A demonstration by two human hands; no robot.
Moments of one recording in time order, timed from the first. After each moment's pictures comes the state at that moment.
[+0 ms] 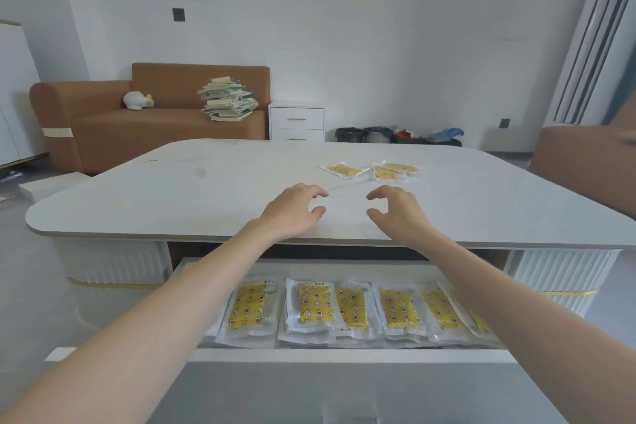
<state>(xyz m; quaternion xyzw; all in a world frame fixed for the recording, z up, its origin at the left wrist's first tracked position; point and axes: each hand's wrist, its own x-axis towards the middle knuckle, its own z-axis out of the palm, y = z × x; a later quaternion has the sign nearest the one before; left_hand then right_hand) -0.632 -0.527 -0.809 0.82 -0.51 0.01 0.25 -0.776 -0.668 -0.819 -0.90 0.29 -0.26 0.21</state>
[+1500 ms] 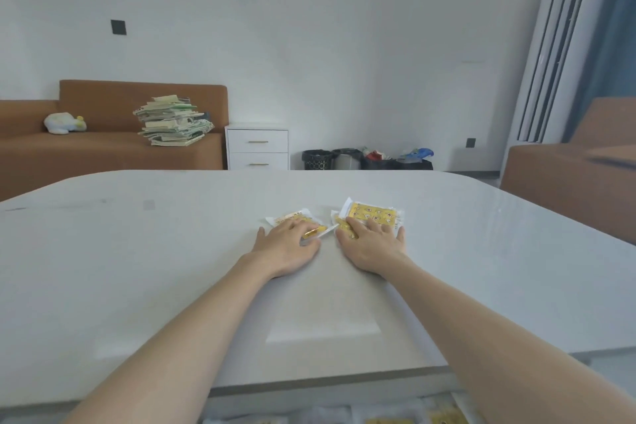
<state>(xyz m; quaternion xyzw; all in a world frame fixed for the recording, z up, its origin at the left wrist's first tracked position) -0.526 -0.730 -0.855 0.84 -0.51 -0.04 0.17 -0.654 -0.835 -0.855 -0.89 0.44 -0.10 0.08</state>
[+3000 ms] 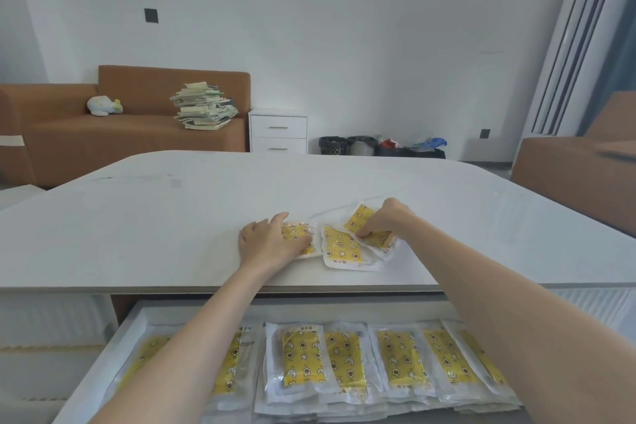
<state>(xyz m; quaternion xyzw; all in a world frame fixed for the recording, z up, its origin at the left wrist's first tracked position) -0.576 -0.584 -0.853 0.89 -0.34 -0.01 0.30 -0.693 -0.757 -0.806 -0.83 0.50 -0.06 0.23</state>
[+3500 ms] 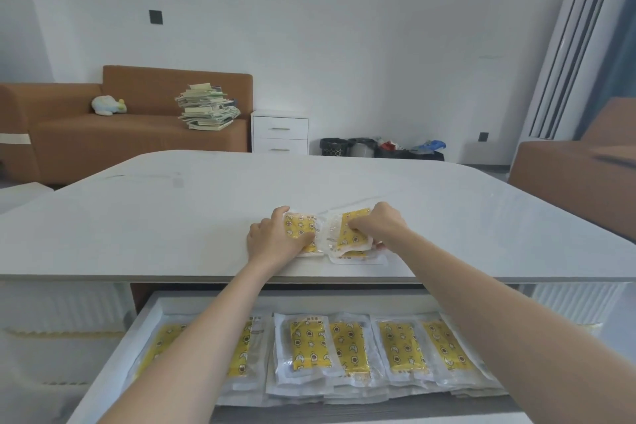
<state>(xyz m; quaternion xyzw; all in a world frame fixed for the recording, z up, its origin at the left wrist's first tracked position) -0.579 -0.572 -0.852 0.87 -0.34 0.00 0.35 -0.699 -0.707 -0.808 -0.81 0.46 -0.17 0.33</state>
